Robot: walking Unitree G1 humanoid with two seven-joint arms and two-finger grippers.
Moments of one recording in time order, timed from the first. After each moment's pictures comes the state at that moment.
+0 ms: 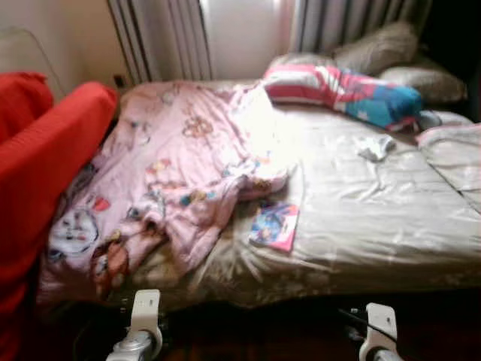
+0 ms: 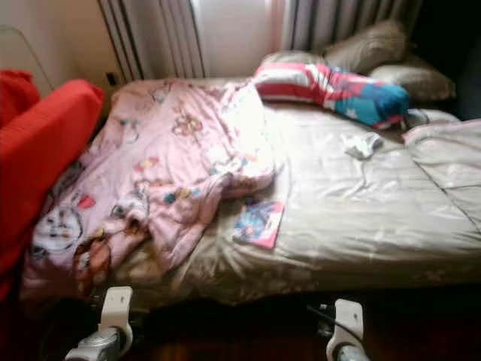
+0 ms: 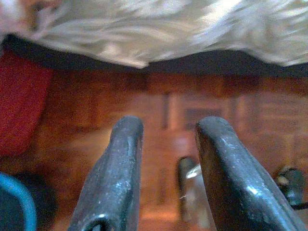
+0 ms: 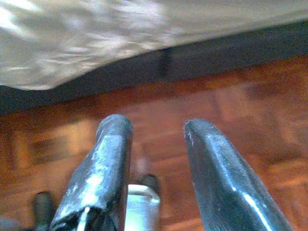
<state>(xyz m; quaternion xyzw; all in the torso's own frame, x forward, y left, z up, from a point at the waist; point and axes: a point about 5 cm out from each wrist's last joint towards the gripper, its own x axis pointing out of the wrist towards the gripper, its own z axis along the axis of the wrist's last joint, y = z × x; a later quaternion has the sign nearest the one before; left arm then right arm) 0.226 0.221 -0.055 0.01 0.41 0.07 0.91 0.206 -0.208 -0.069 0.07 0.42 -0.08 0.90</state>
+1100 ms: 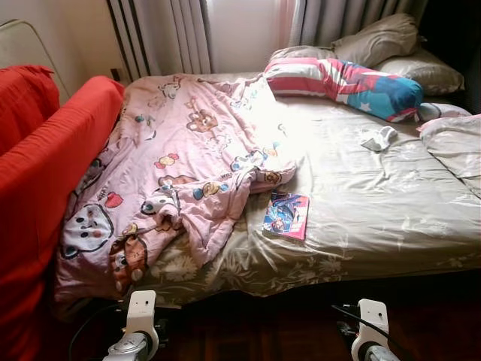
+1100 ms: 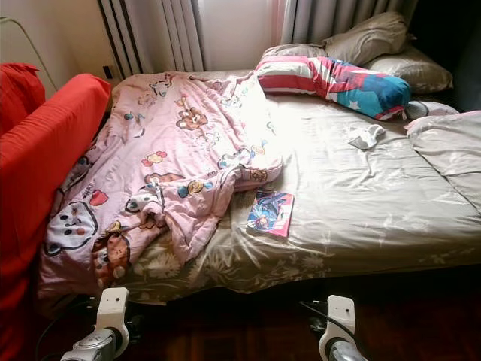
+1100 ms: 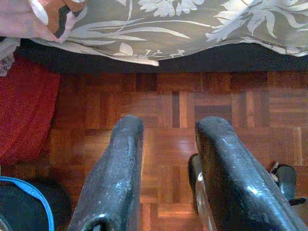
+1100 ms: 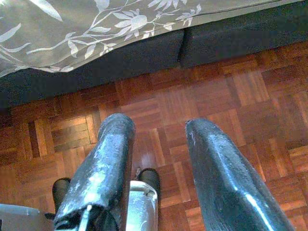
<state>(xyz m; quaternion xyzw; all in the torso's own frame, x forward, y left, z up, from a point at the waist) 0.231 0.214 -0.053 0.00 0.40 0.05 0.92 0.206 -0.212 -0.068 0.06 0.42 -0.08 0.90</state>
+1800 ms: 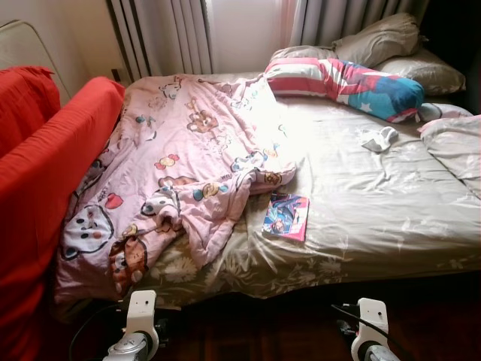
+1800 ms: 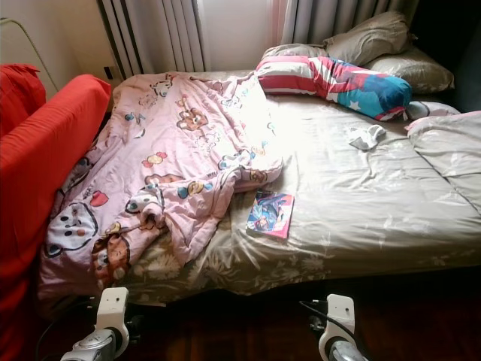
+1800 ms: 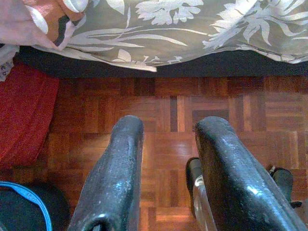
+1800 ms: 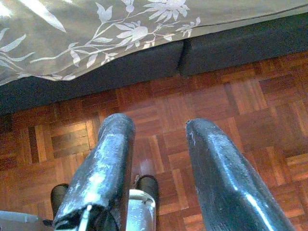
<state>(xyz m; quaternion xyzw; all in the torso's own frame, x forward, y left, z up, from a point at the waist) 0.232 0.214 -0.052 0.00 0.40 0.05 0.92 0.207 -0.213 -0.067 0.06 0.41 -0.07 0.91</state>
